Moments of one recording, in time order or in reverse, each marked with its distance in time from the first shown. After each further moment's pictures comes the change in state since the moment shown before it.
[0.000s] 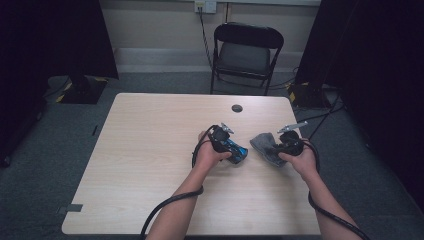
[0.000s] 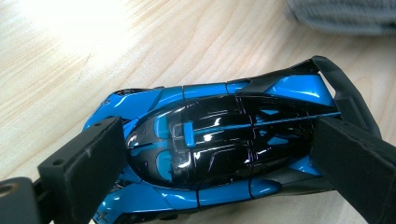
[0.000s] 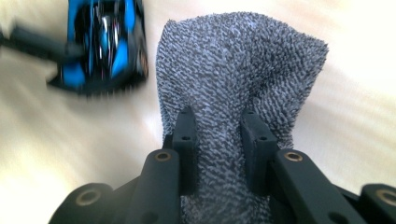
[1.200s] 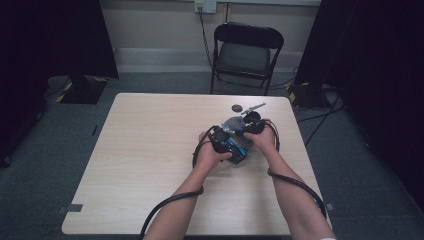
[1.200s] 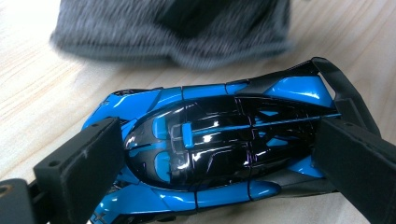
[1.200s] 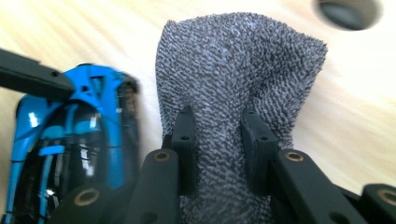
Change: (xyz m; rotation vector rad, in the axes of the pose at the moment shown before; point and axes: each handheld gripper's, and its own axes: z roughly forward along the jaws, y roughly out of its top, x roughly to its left) left arm -0.002 -0.001 0.001 -0.010 0.004 0.001; right arm 0.022 0.090 0.102 0.028 -0.020 -0.056
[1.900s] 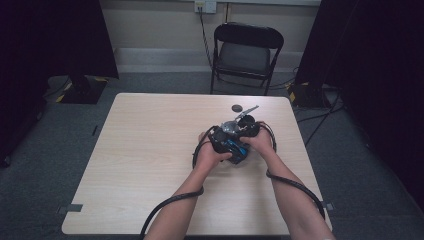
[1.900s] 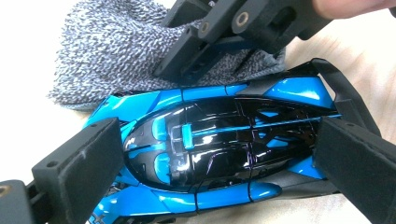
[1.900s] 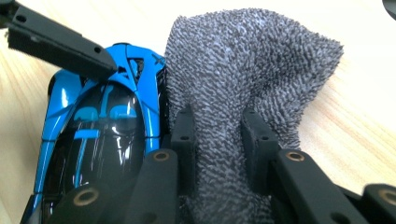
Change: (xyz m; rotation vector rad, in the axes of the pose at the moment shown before) left arm 0.000 0.000 0.001 0.000 0.000 0.001; right arm 0.012 -0.001 0.009 0.040 0.080 -0.091
